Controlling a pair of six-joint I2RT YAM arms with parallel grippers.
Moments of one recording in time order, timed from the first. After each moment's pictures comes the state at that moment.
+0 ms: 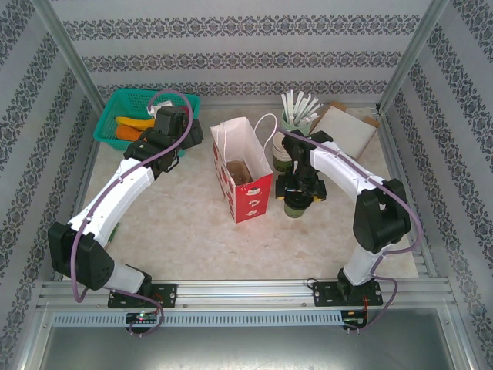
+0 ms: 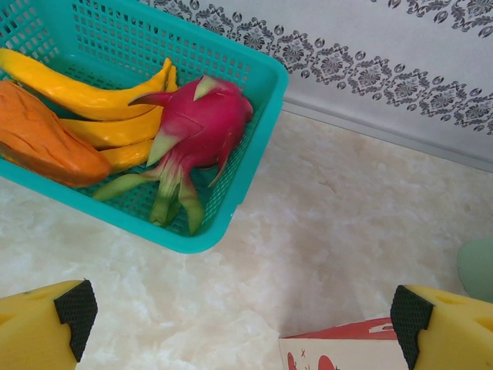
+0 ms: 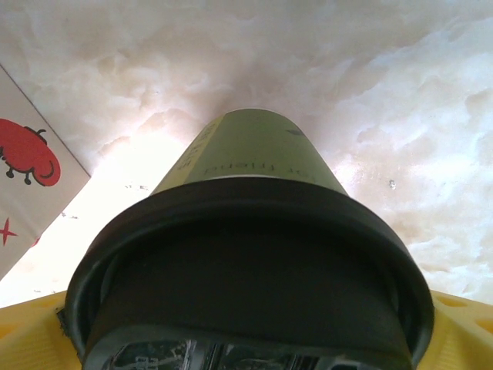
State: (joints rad) left arm -0.35 1.44 1.36 -0.58 -0.37 -0.53; right arm 0.41 1.74 1.41 -1.28 -0.07 0.50
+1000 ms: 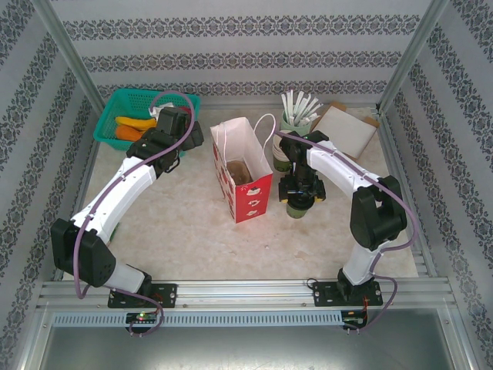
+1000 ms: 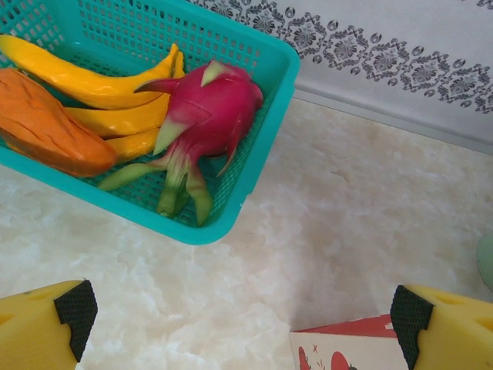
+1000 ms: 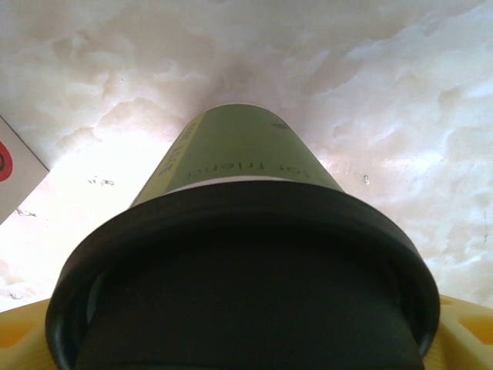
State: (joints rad) left arm -0.35 1.46 1.36 -0.60 -0.37 -0.53; right arm 0.42 1.77 1.43 -1.33 -0.02 0.47
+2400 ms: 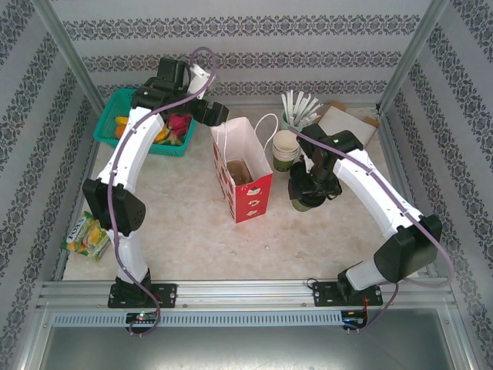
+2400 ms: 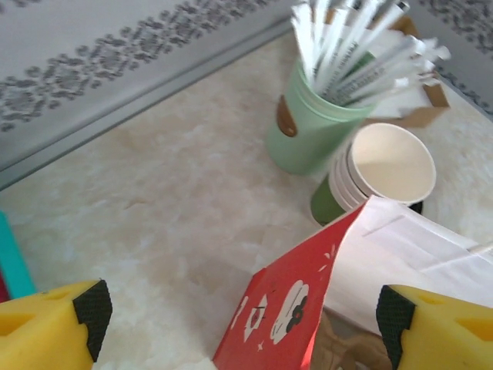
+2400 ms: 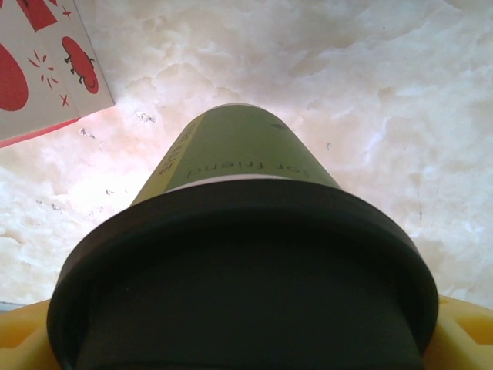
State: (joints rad) left arm -0.23 1.95 2.16 -0.97 0.47 0.21; right arm 0.42 1.48 1.46 -1.45 -0.02 0.33
